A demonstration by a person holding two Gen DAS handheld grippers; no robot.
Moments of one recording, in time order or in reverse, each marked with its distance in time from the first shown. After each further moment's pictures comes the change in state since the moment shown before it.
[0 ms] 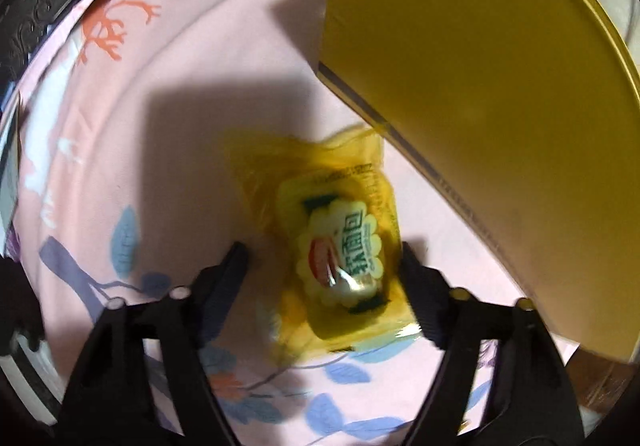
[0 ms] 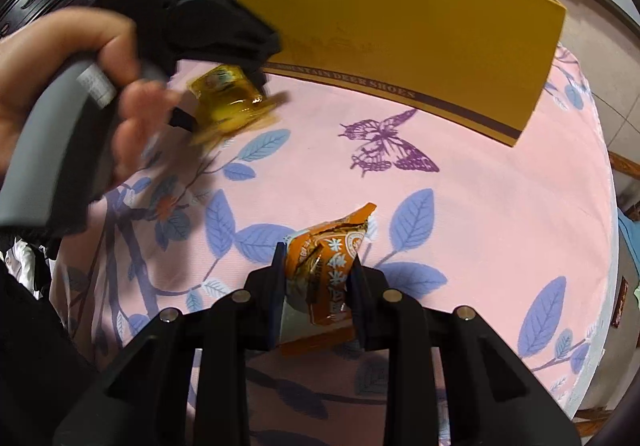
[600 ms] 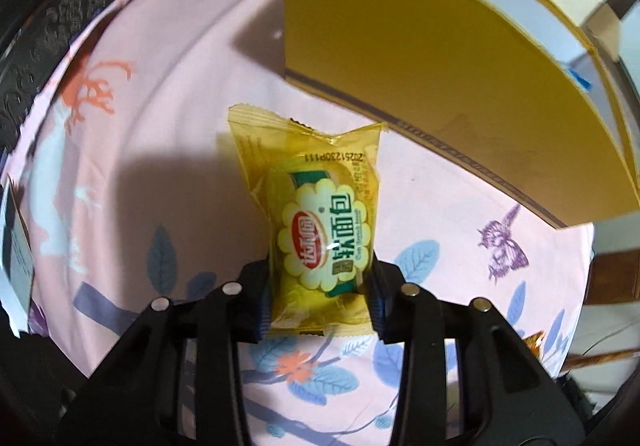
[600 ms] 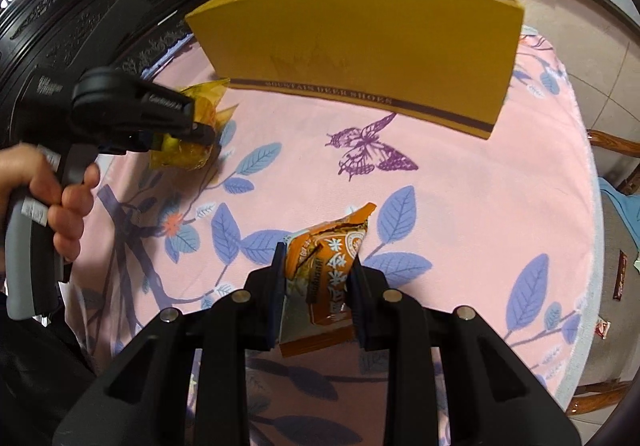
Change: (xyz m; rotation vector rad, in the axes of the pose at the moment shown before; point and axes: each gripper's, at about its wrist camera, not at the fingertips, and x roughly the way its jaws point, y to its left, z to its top) left arm -0.050 0.022 -0.044 0.313 -0.118 -0.109; right arm -0.025 0.002 0.005 0.078 -0.037 -0.024
